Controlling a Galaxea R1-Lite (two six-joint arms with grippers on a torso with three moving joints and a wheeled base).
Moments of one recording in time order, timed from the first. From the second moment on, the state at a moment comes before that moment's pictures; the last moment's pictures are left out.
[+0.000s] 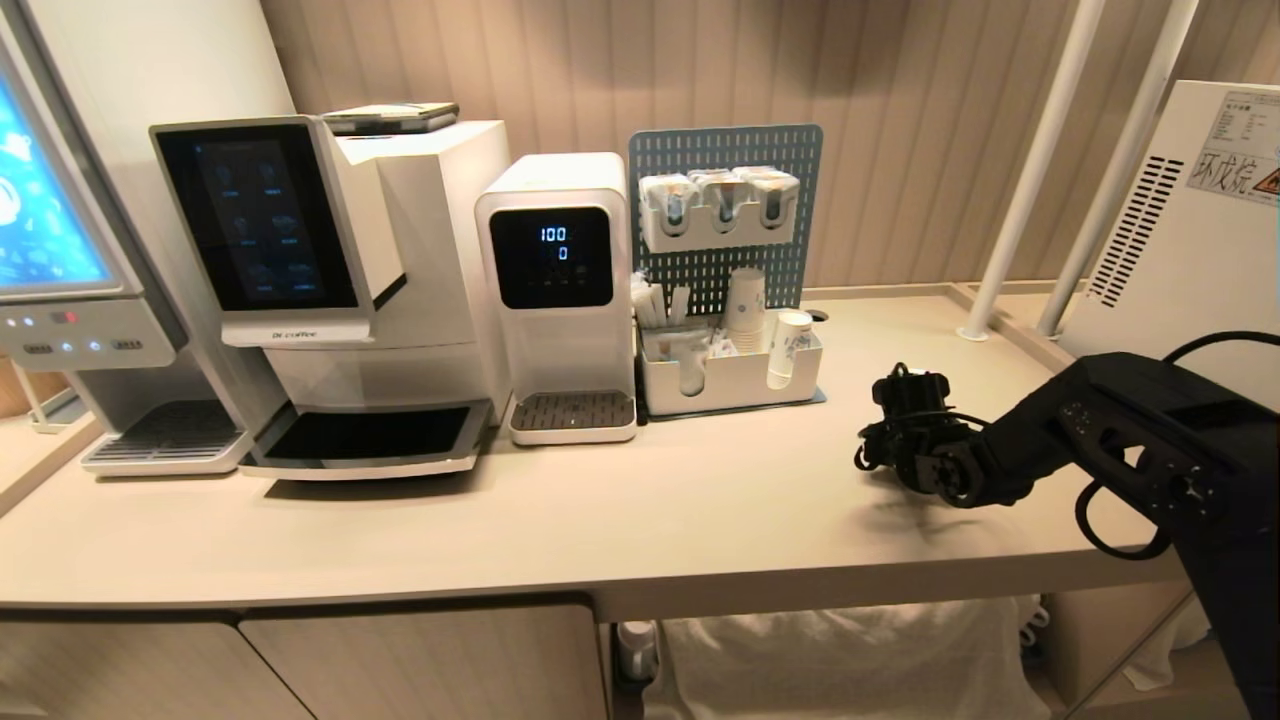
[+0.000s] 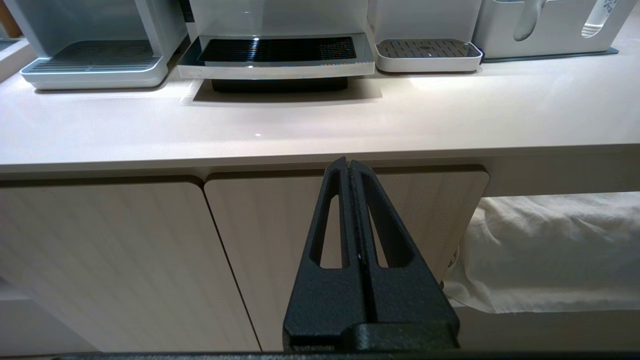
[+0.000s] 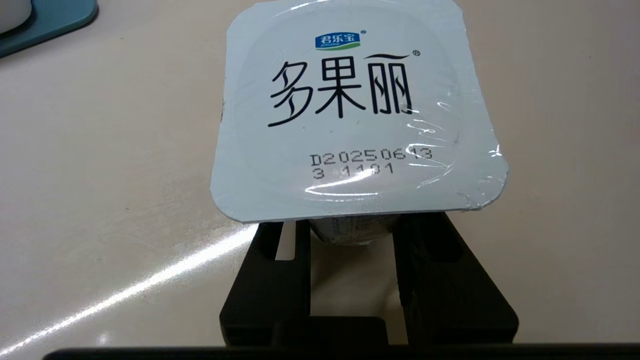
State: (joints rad) left arm 0.01 0.00 0.00 0.00 0.00 -0.01; right arm 0.13 2.53 -1.41 -0.48 -0.52 0.23
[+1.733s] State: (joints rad) left arm 0.01 0.00 0.00 0.00 0.00 -0.01; right arm 0.26 1.85 -0.72 -0.50 -0.43 0.31
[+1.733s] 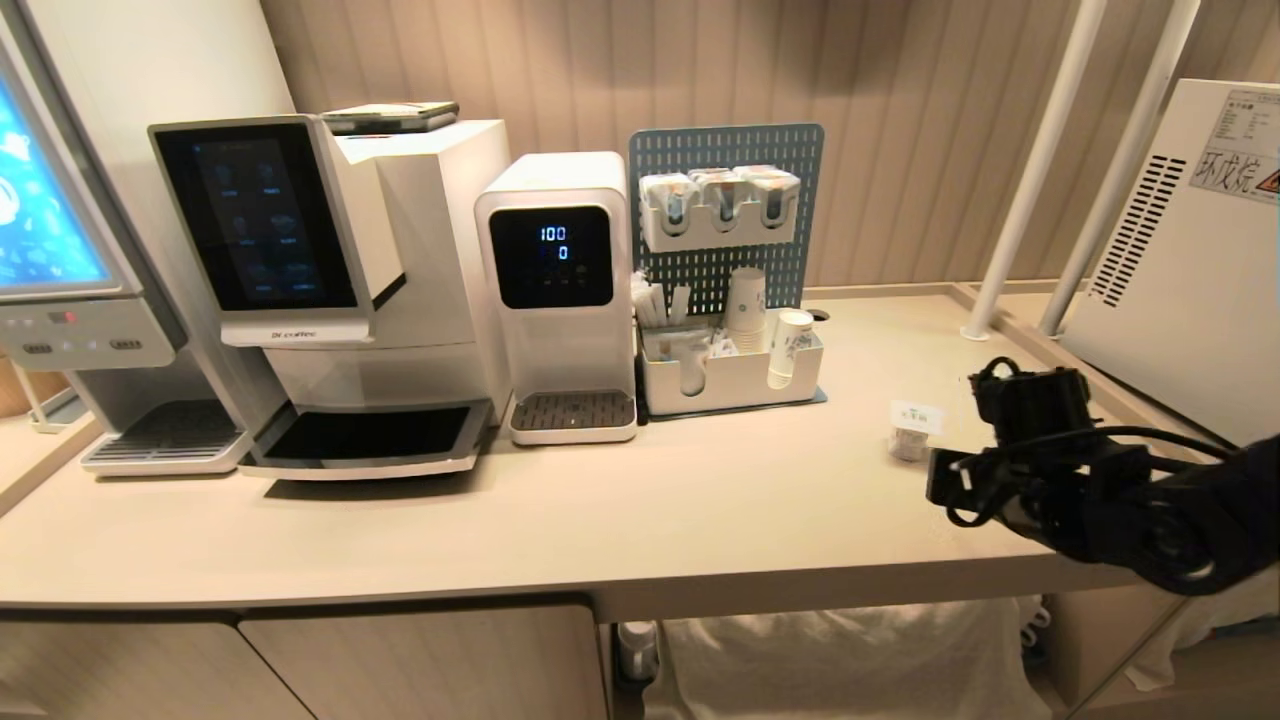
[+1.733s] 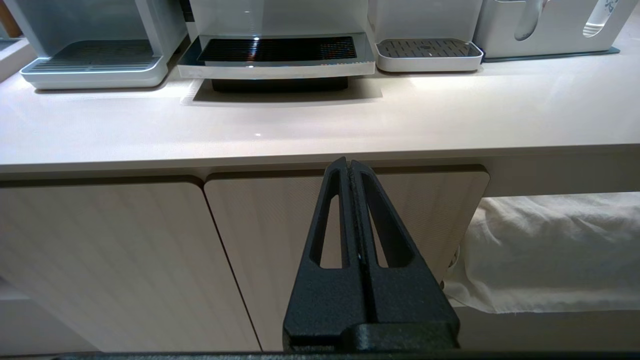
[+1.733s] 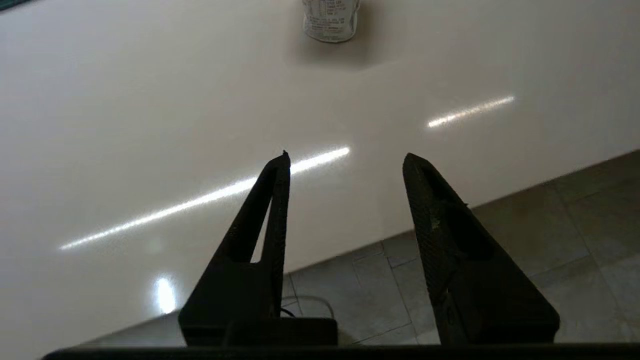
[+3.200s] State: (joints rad) left arm 0.01 0.00 0.00 0.00 0.00 -0.01; right arm 0.01 0.10 -0.16 -0.11 -0.62 0.01
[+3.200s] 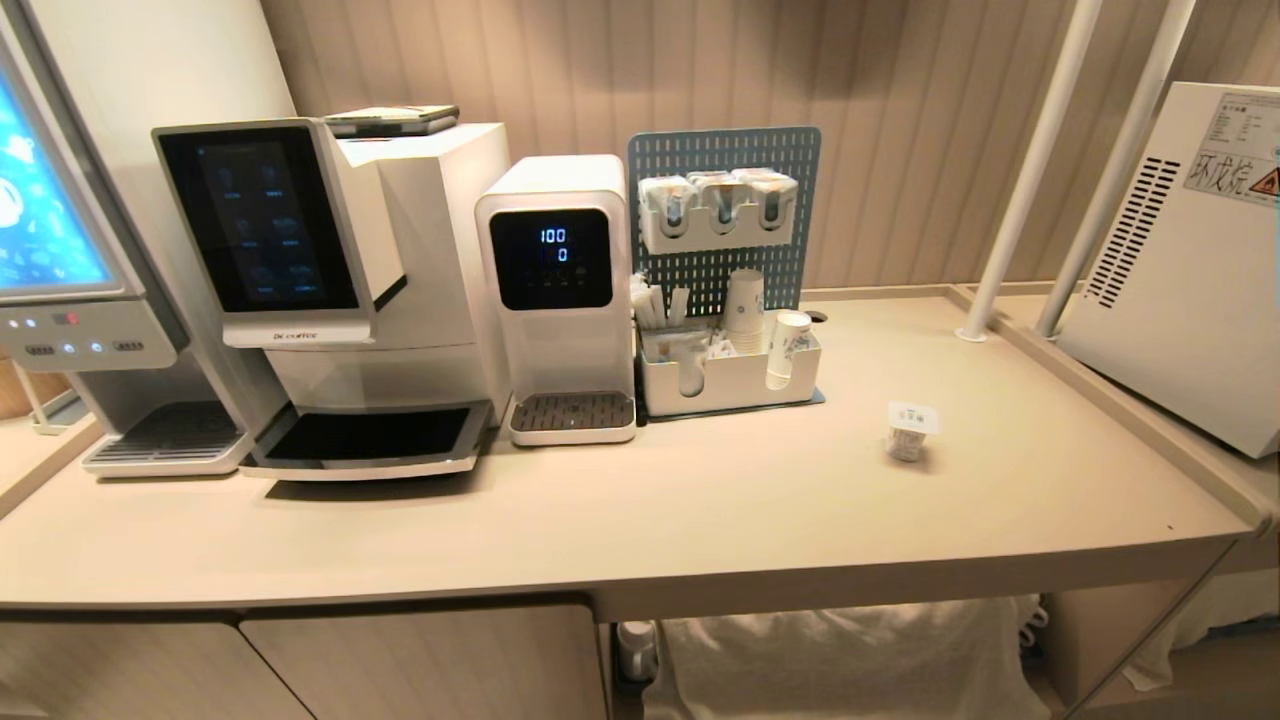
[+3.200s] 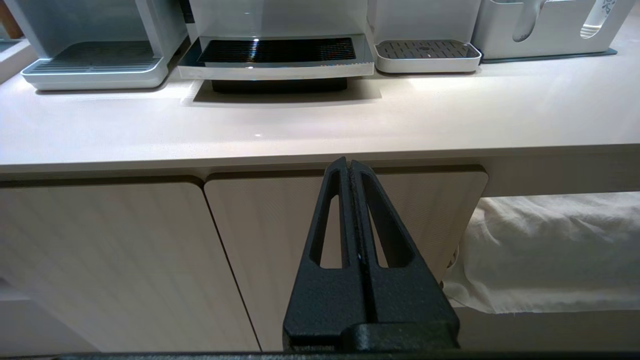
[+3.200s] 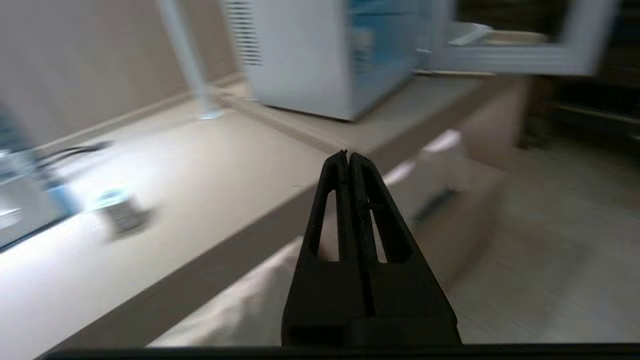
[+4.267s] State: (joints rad) left arm 0.01 0.00 0.00 0.00 0.00 -0.01; right arm 0.00 0.00 -0.05 0.11 0.03 -0.10
